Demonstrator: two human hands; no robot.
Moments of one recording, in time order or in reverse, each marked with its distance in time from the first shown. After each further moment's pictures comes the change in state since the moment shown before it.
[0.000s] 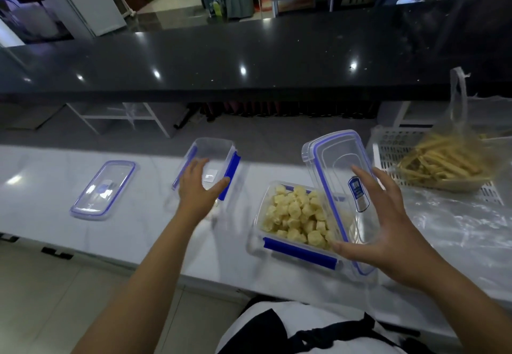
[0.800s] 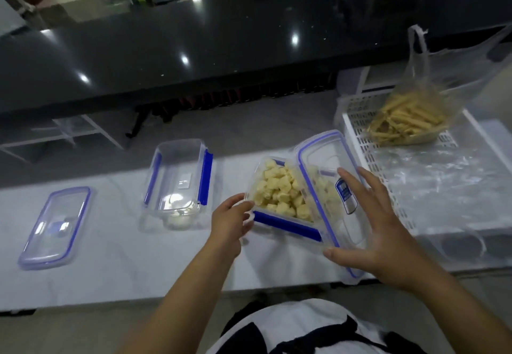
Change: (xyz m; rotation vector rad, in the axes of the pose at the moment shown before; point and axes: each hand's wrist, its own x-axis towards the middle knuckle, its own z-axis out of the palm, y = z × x) left_hand -0.050 0.031 0.061 -0.777 -0.396 -0.666; right_hand -0.034 -0.017 0.046 -0.029 0.134 0.167
